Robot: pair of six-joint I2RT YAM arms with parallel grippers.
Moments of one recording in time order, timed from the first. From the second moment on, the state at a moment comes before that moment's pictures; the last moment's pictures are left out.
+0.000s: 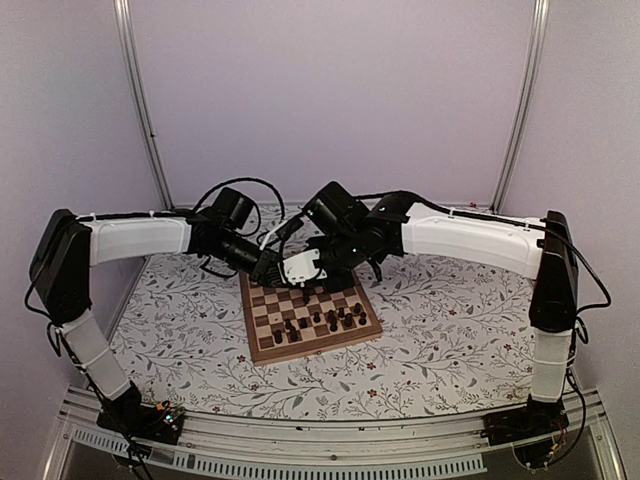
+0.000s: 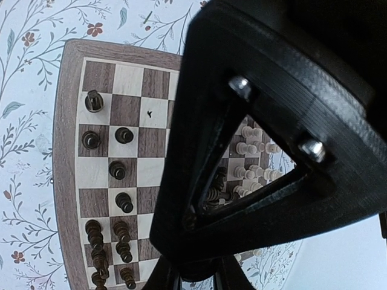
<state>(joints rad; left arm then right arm) -0.57 1.73 1.19 -0.39 0.95 0.03 1.03 2.00 1.80 -0.72 0.01 -1.03</state>
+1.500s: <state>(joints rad) -0.82 1.41 0.91 0.31 0.42 0.17 0.67 1.88 1.56 -0.48 -1.11 -0.36</state>
